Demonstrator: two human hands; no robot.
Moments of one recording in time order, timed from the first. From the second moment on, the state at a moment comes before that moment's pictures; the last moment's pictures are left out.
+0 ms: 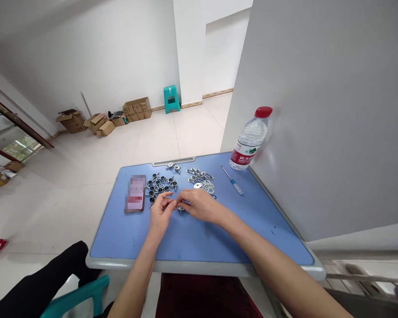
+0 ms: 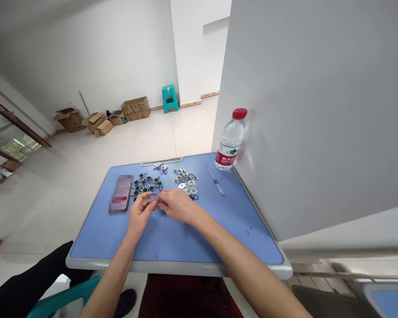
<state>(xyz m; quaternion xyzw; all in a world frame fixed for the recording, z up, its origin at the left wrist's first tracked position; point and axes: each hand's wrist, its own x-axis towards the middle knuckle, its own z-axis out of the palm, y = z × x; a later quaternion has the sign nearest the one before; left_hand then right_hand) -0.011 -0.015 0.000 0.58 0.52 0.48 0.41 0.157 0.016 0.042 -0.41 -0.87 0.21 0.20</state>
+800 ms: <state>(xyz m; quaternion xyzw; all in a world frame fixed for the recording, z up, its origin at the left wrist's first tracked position) -0.010 -0.024 0.006 0.77 0.53 0.28 0.21 0.193 0.032 0.053 -0.51 -0.82 0.24 0.15</state>
